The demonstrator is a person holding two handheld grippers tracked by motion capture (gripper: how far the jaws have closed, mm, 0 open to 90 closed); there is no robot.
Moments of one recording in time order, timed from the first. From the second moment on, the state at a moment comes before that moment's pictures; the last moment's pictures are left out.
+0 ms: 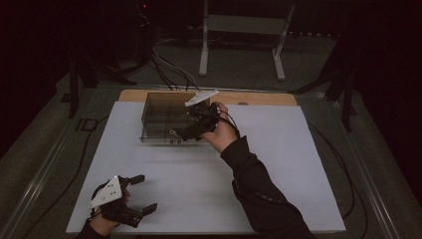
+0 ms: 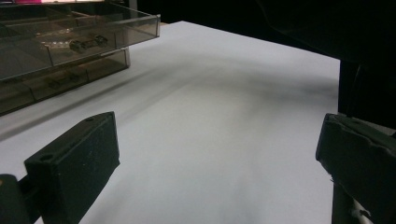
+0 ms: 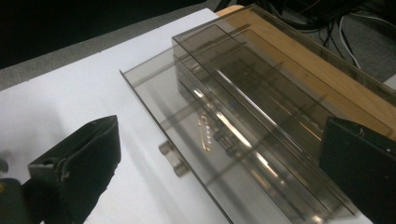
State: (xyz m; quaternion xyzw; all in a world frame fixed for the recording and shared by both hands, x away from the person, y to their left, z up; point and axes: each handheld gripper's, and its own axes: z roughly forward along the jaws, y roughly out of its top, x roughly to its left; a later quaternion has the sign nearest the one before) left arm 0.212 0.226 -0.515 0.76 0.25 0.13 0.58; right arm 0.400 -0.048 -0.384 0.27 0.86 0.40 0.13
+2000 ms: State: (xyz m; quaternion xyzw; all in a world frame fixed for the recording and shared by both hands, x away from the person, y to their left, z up) left arm 0.211 0.225 -0.514 0.76 0.25 0.13 0.58; right arm 0.319 -0.201 -0.488 0.31 0.84 0.42 0.15
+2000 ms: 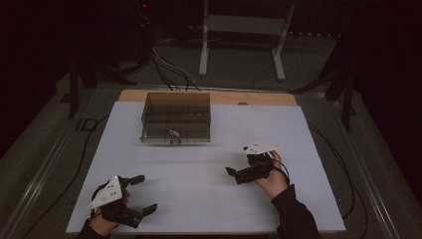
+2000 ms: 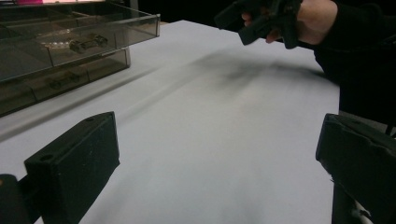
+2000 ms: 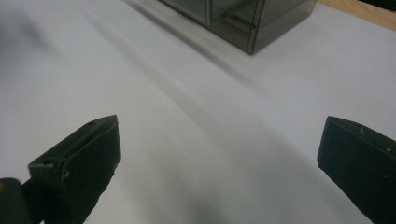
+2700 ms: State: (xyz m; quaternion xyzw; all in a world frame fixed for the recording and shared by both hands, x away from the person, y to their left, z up) left arm 0.211 0.225 -0.514 0.77 0.24 0.14 0.58; right arm 0.281 -0.261 -0.513 0.35 0.82 0.42 0.16
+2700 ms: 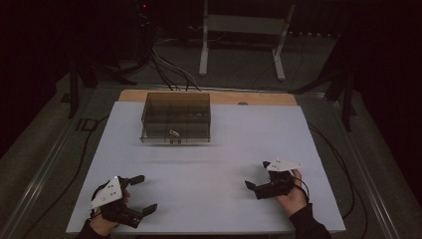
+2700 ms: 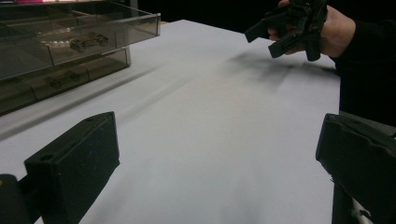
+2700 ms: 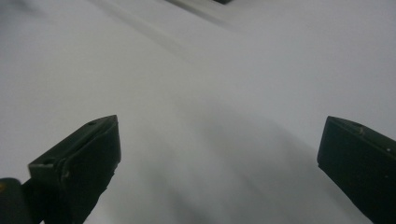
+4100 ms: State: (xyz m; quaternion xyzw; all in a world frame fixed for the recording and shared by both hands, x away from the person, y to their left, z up) left arm 0.211 0.225 -0.515 0.77 0.25 0.13 0.58; right arm 0.254 -0.322 -0.530 0.40 0.80 0.40 0.19
